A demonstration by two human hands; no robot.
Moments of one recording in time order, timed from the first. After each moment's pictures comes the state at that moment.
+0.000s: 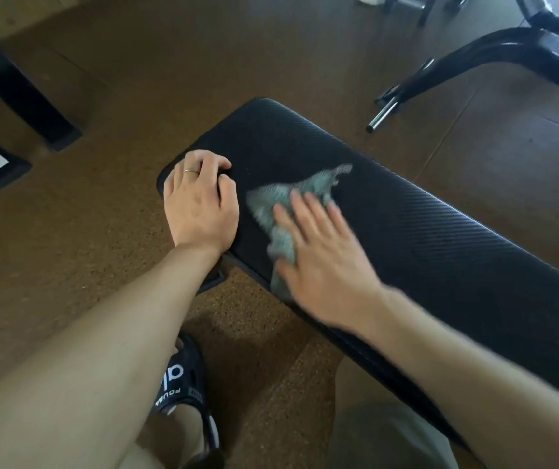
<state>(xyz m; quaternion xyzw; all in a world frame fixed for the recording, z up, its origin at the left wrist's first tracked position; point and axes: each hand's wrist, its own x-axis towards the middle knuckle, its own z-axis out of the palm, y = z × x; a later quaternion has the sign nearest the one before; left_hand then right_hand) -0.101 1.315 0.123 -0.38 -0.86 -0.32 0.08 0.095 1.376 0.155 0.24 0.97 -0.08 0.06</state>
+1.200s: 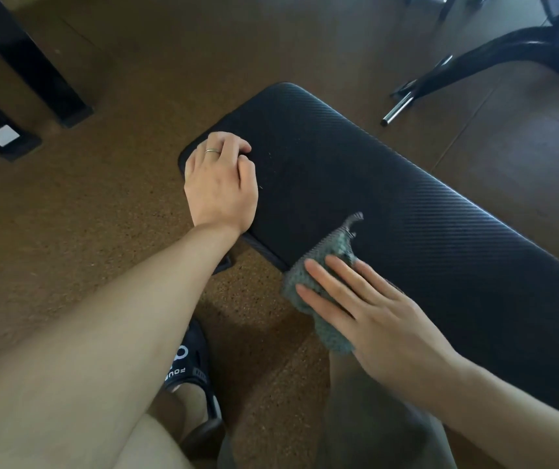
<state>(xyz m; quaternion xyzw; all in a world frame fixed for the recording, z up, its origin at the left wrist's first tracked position) -0.103 1.314 0.121 -0.38 -0.86 -0.34 0.07 0.185 1.346 0.146 0.06 0.99 0.06 0.06</state>
